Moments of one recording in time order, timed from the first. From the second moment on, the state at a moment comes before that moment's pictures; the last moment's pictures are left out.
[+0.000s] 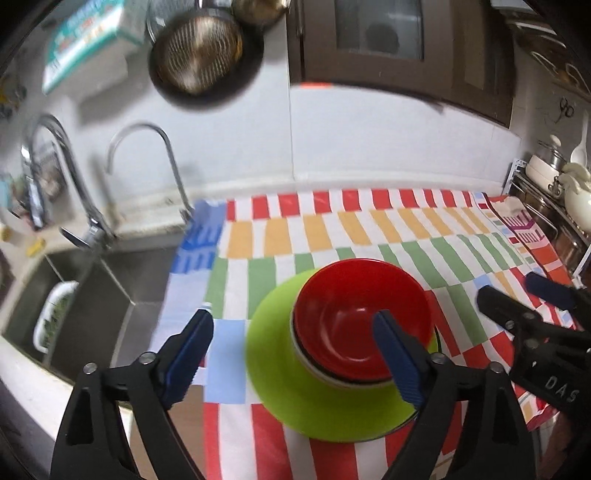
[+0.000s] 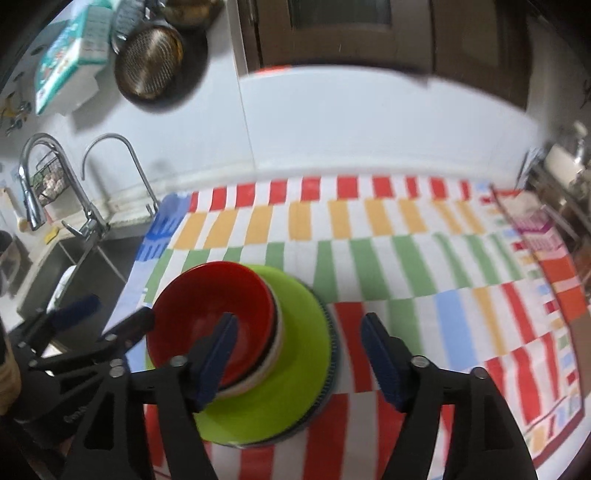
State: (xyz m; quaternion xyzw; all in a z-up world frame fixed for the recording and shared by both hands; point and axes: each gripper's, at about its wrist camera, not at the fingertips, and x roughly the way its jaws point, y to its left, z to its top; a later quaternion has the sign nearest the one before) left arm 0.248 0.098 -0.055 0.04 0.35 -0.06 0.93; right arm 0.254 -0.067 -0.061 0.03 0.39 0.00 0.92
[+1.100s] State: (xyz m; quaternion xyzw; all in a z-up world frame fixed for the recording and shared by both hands) left arm 0.001 0.073 -0.001 0.05 0.21 -0.03 0.98; right arm -0.011 -0.115 -0.004 0.01 0.23 -0.04 0.97
